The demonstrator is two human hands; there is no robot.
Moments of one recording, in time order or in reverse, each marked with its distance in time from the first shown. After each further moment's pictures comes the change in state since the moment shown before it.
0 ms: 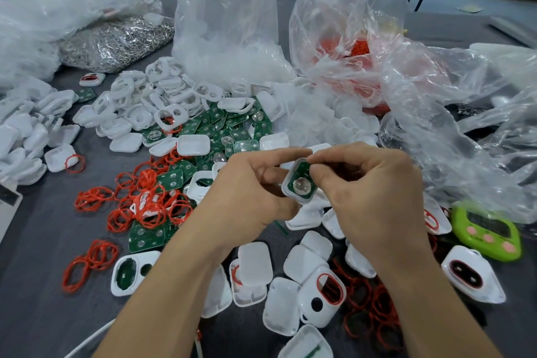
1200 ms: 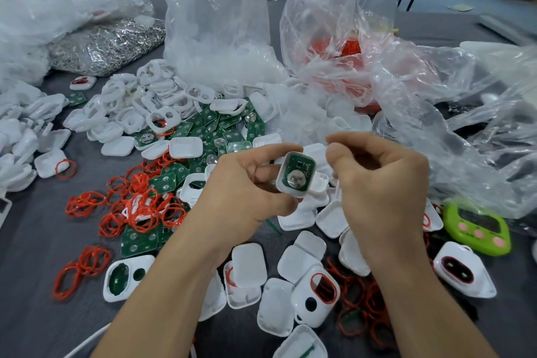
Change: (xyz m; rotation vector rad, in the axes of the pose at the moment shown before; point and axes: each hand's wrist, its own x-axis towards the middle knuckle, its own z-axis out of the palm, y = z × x) left_hand -0.001 0.005 0.008 -0.088 0.071 -0.018; right_hand 0.004 0.004 0.001 0.191 0.241 0.148
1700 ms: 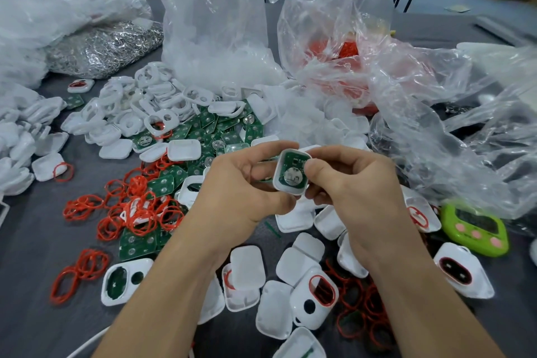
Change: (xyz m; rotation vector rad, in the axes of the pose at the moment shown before) left_hand 0.000 0.000 -0.002 -0.010 0.023 0.048; right_hand 0.002 0.002 0.003 0.204 -0.317 0.229
